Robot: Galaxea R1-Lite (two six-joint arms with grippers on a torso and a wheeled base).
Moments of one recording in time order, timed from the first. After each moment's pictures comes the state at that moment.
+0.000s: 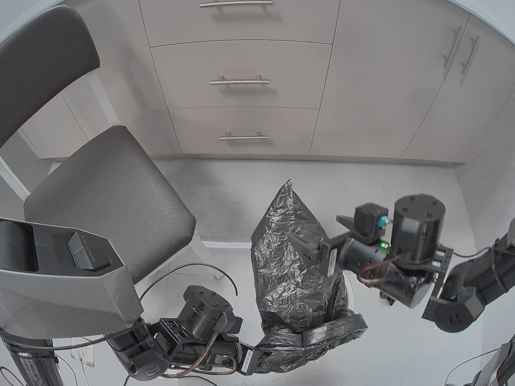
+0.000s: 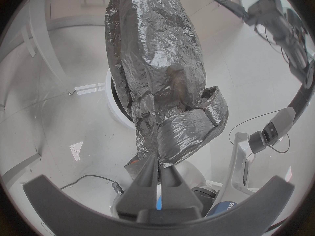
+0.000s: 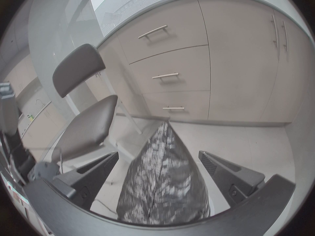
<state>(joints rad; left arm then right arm) -0.79 2.15 -0.48 -0.83 -0.27 -0.37 0.74 1.83 -0.63 -1.01 -0.24 0.12</state>
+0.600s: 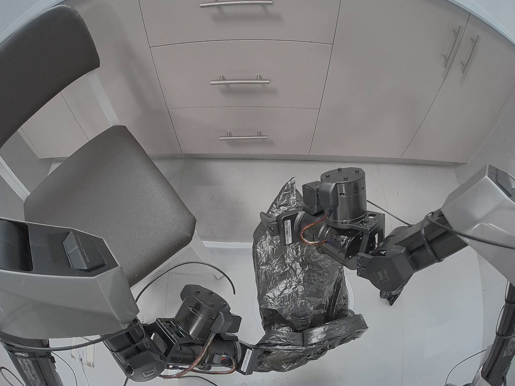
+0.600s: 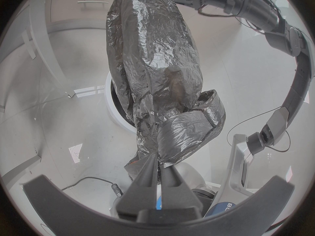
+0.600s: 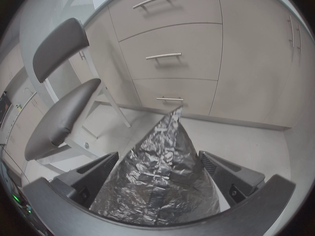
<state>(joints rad) -0.79 2.14 -0.46 -0.86 -0.26 -0.37 0.68 2.13 -1.11 -0.75 -0.27 0.07</state>
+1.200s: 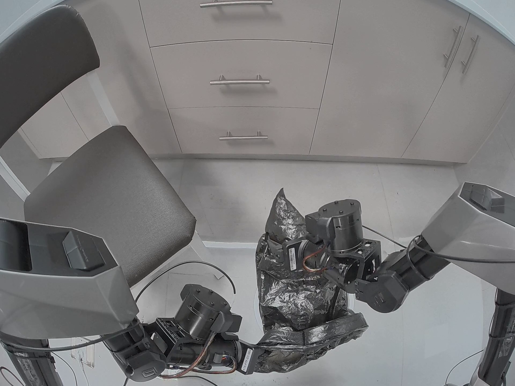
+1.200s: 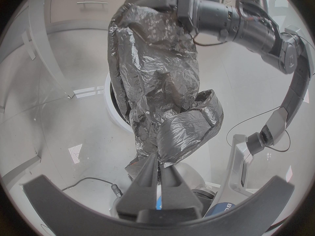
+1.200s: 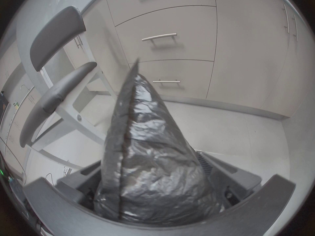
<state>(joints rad) -0.79 2.14 -0.47 -0.86 -0.26 -0.37 0.68 2.19 -0.98 -0.85 -0.28 0.10</state>
